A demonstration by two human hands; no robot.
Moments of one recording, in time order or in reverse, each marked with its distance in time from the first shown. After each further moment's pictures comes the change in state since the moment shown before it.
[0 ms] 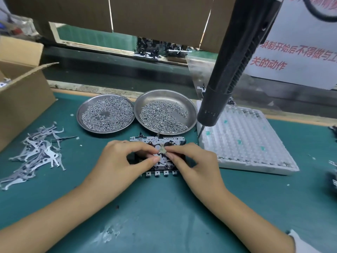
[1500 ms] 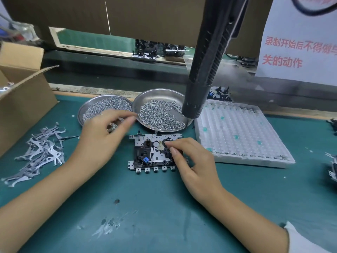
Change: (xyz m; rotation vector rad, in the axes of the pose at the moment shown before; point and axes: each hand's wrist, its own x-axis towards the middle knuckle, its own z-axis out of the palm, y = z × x) left_hand 0.028 -0.018 -0.026 0.089 0.191 0.043; right_hand -0.012 -0.009 0.002 0.004 0.028 -0.019
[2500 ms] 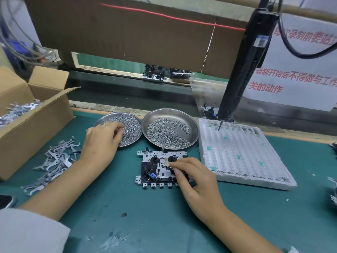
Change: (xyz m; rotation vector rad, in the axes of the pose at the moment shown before) left_hand 0.032 -0.035 -0.005 0.486 0.089 -0.090; right_hand -0.001 0.003 -0.001 -0.070 -0.029 -0.082
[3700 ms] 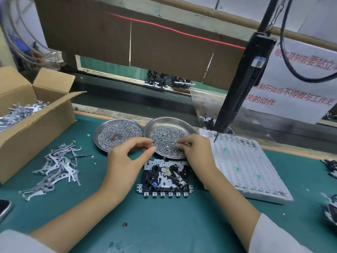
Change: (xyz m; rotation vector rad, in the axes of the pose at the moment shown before) left_hand -0.046 0.048 0.000 -0.849 0.046 -0.078; right_hand 0.102 0.024 0.004 -0.307 -0.061 0.353
